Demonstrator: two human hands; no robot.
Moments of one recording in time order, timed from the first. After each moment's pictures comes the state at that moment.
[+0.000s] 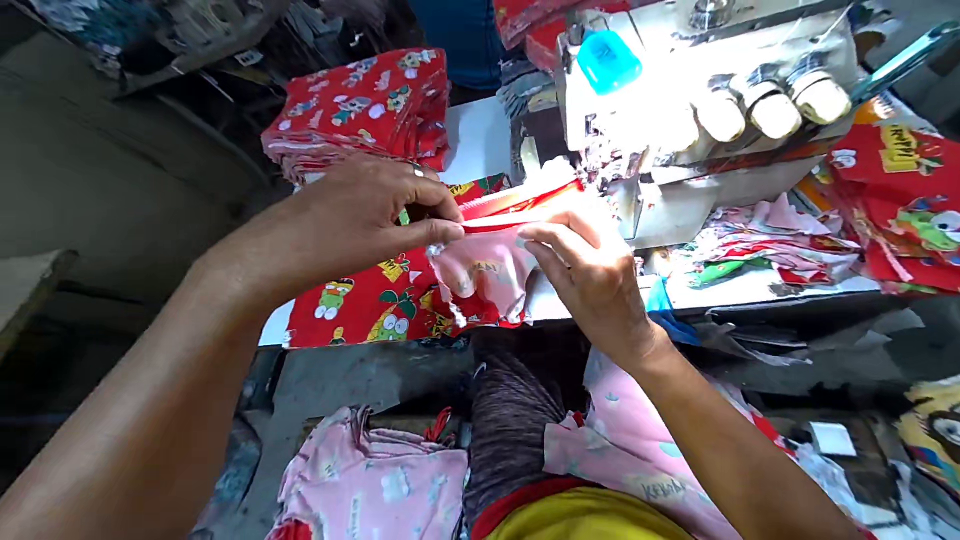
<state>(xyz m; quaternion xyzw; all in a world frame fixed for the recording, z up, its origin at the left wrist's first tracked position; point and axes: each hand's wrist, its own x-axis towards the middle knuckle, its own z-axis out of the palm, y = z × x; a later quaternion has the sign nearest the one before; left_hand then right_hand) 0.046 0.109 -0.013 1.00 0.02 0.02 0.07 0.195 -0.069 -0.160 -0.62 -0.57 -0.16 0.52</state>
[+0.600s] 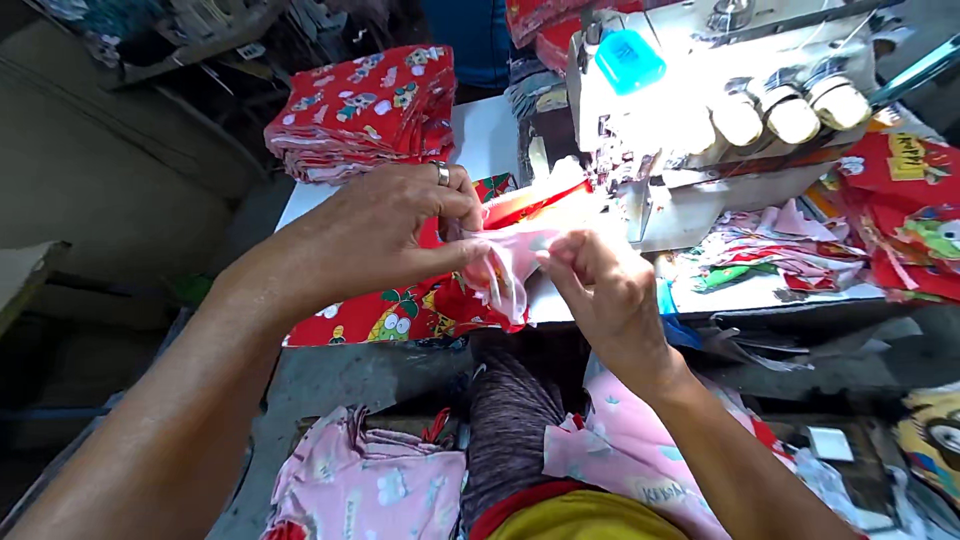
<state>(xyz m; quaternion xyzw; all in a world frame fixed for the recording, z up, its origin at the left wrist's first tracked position) 0.047 0.103 -0.023 1.00 -0.02 0.04 0.06 0.182 -0.083 -0.159 -0.66 -0.53 -0.12 0.51</state>
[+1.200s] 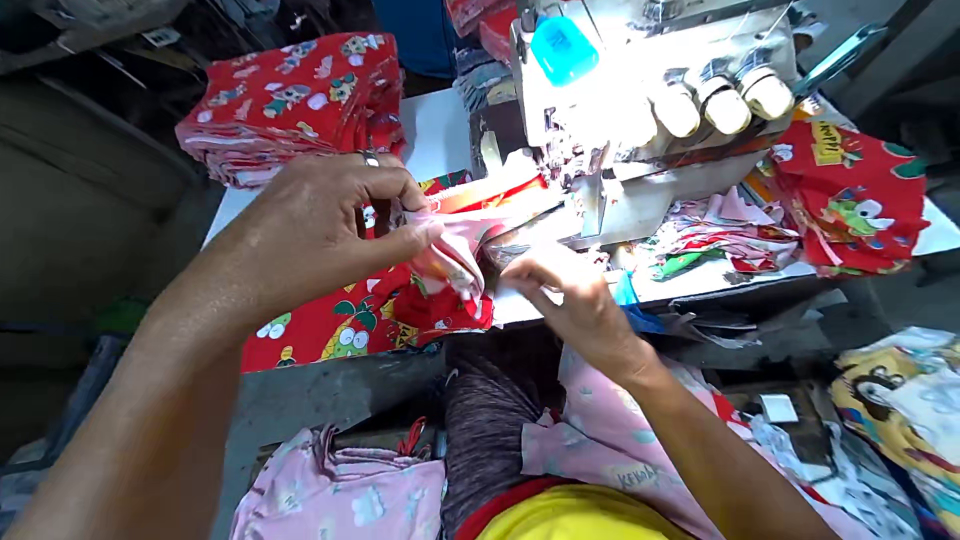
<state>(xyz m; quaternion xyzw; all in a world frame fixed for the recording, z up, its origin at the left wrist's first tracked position) 0.055 0.101 -0.031 0.99 0.05 0.10 0.12 0.199 -0.091 -0.185 -0.61 -0.58 -0.03 0.53</state>
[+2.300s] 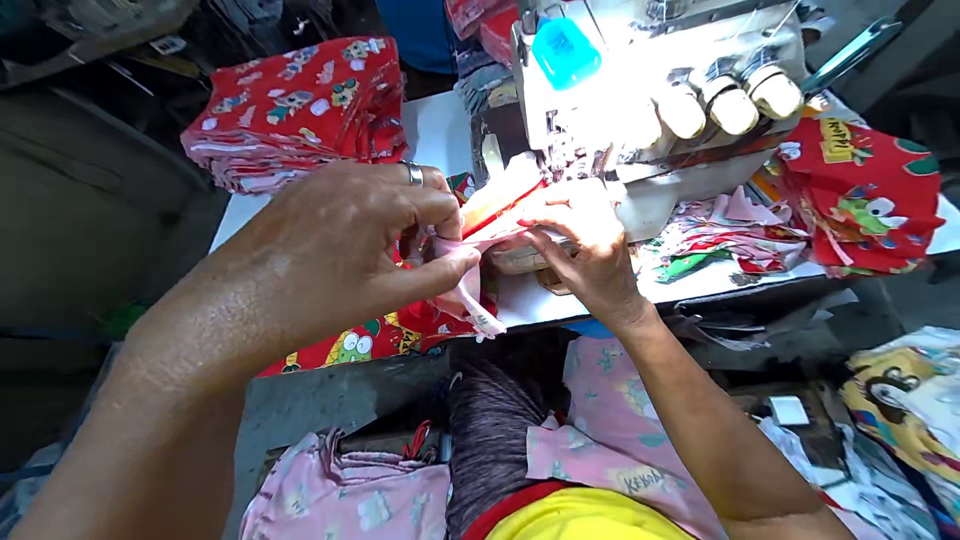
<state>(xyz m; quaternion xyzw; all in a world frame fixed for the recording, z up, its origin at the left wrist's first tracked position) 0.064 0.078 -0.020 1.00 -0.02 0.08 0.04 0.236 -0.071 -0.186 -0.60 -0.57 -0.18 0.53</state>
